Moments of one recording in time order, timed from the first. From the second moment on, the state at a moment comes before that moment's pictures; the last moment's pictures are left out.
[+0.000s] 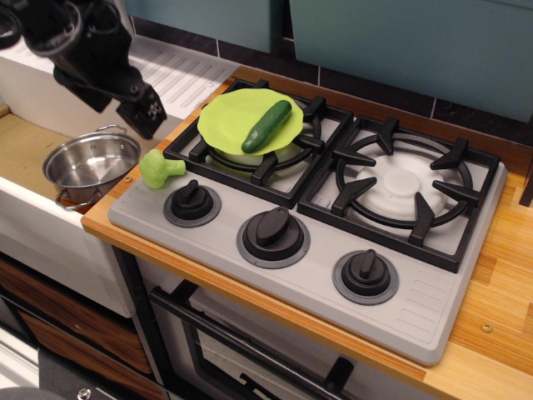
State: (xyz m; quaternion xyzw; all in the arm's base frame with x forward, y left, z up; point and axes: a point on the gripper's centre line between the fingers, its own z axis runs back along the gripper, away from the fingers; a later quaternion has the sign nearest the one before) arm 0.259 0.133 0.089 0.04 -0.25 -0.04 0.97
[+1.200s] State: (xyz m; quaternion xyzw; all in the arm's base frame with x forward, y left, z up) arm 0.254 0.126 0.044 0.00 -0.27 -0.04 0.96
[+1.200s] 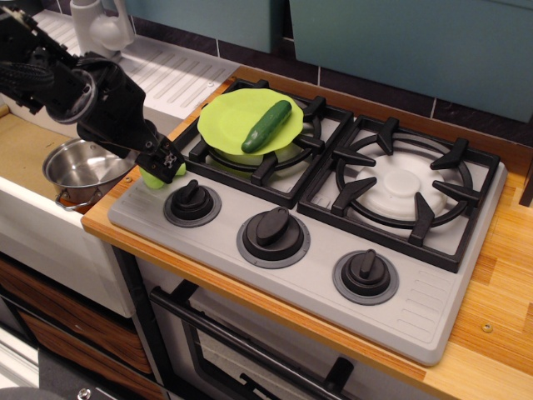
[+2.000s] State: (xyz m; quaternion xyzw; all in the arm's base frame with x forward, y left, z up) arm 0.260 0.131 0.029 -0.03 -0.28 -0.05 0.96
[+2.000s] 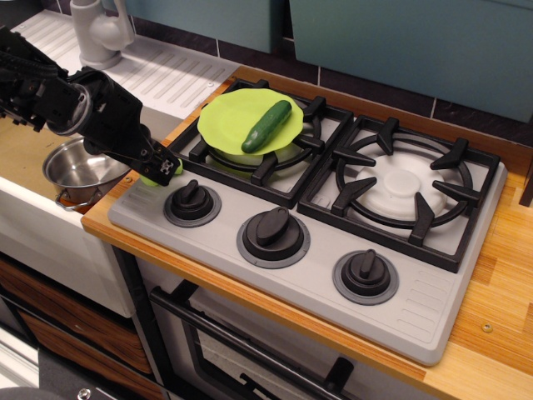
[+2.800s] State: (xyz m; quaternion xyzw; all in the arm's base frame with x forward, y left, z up) arm 0.258 0.144 0.058 -0.05 -0.24 -0.05 0.97
